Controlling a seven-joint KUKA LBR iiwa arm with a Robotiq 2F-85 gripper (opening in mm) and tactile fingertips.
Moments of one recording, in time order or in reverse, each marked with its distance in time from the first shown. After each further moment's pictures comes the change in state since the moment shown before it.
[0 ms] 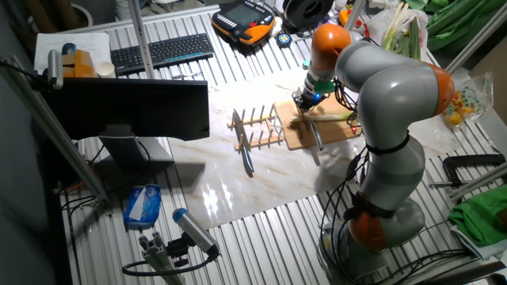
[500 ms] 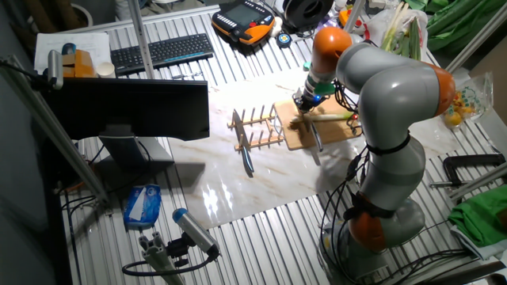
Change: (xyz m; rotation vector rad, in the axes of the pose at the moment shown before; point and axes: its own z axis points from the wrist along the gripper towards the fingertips) arm -0.001 0.000 0.007 -0.004 -0.012 0.005
